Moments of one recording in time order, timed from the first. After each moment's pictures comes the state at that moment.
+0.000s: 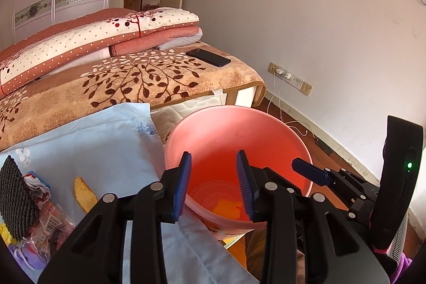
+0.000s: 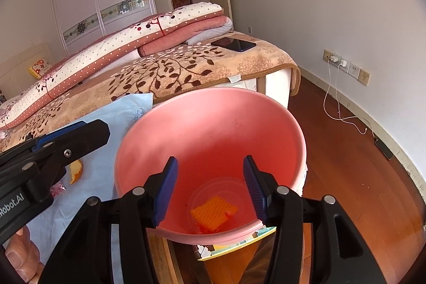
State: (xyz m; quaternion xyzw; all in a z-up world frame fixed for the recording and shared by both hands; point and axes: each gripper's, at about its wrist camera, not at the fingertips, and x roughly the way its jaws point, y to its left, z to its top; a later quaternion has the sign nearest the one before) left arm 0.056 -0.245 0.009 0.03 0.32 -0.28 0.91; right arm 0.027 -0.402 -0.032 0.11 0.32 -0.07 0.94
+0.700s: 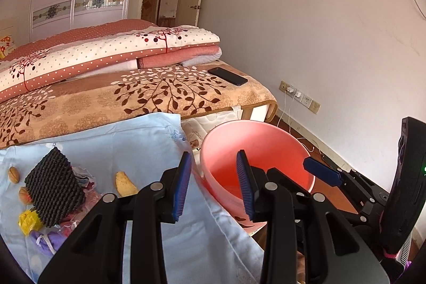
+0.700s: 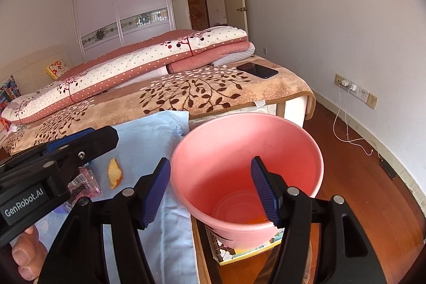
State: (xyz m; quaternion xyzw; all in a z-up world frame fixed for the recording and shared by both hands) left arm 0.025 -0.185 0.038 0.00 0.28 -0.24 0.93; right arm -0.005 -0.341 0.010 0.08 0.27 -0.04 0.96
